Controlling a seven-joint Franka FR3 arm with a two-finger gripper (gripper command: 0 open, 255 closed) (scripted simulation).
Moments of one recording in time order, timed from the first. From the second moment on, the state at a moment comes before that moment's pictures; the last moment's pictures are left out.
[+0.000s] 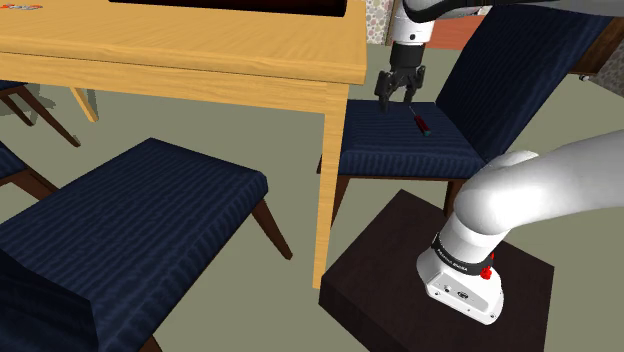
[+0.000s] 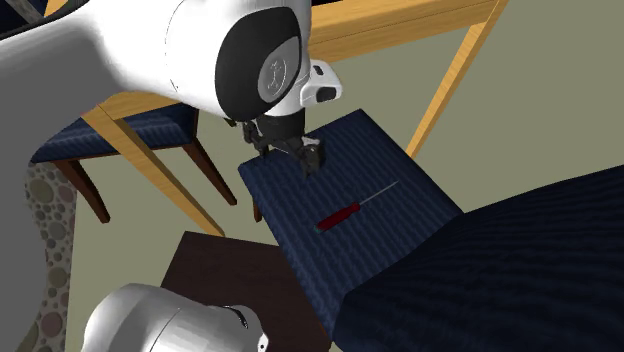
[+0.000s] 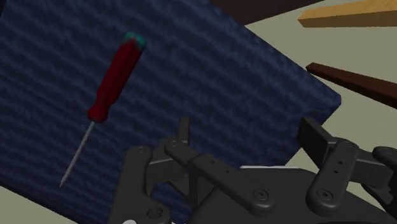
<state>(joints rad) -0.18 -0.71 -0.11 -2.44 -0.07 1.68 0.05</state>
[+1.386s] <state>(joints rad) -0.42 -0.58 -0.28 -2.57 -0.21 2.03 0.22</state>
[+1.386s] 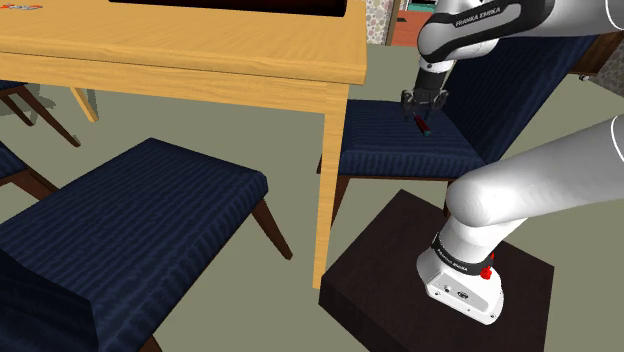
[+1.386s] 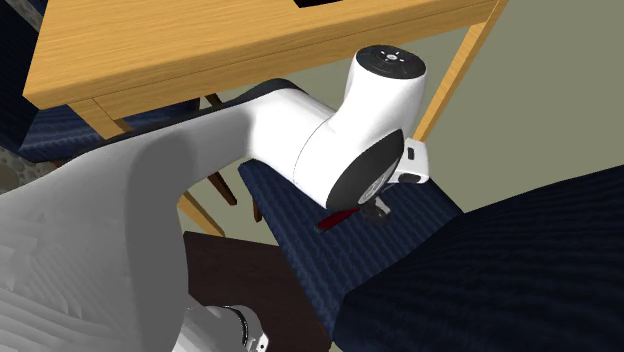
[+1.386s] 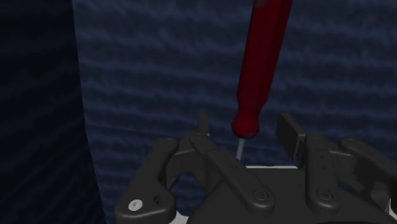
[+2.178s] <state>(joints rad) -0.42 -0.59 -0.27 -2.55 -0.20 2.01 0.21</state>
